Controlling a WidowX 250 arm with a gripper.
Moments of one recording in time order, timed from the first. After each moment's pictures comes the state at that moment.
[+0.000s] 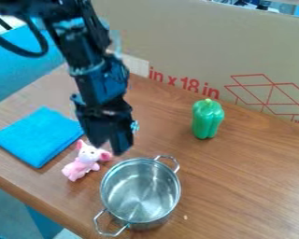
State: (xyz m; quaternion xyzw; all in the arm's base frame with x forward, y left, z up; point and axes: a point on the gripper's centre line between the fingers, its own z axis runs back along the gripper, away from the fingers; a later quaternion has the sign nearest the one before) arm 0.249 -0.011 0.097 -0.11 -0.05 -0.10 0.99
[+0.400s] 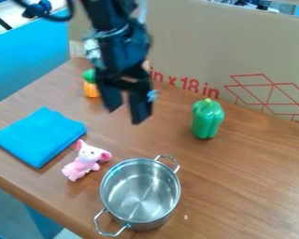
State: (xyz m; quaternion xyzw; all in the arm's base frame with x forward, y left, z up) arm 0.285 -0.022 0.127 -0.08 -0.07 -0.15 0.98
